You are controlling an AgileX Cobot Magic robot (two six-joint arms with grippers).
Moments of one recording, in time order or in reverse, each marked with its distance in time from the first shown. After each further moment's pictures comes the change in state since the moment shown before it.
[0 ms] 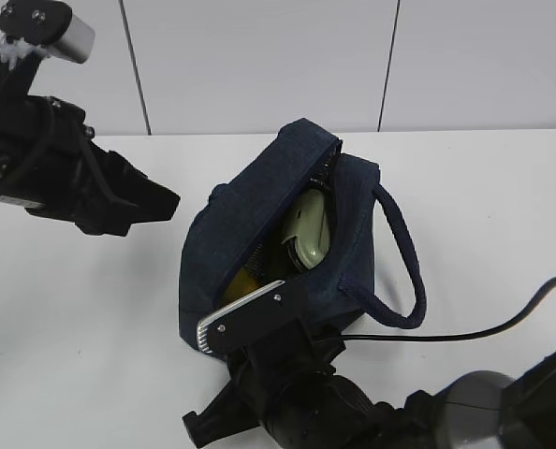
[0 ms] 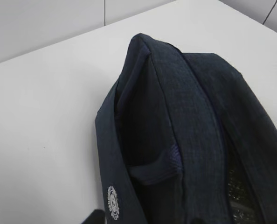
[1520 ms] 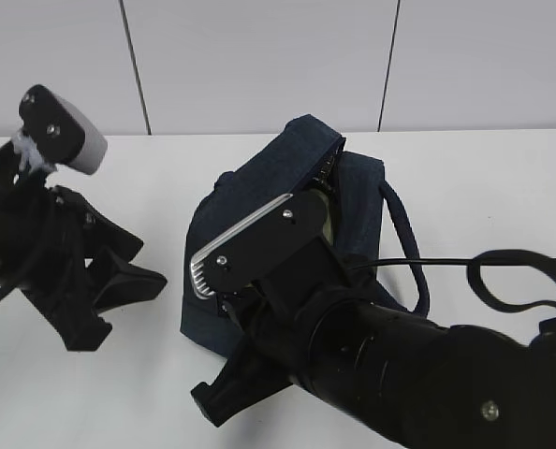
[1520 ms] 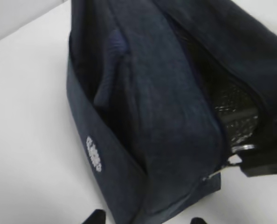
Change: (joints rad) left arm 0.000 0.000 0.208 -0.287 -0.068 0.596; right arm 0.000 -0.413 0.003 0.365 0.347 -0.613
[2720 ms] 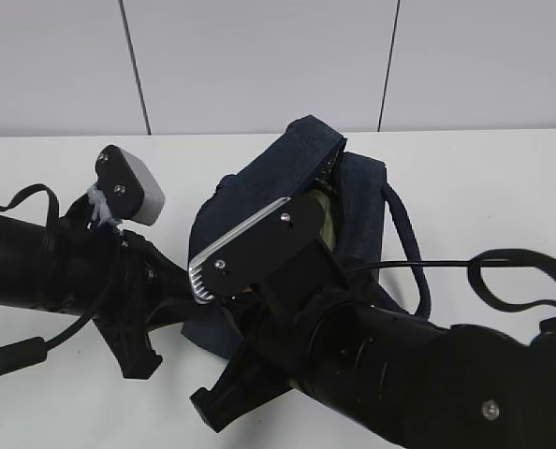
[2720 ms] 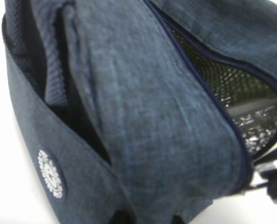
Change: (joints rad) left arm 0.000 0.262 -0.006 -0.519 0.093 0.603; right arm 0.000 -0.002 0.000 0.001 0.020 -0.004
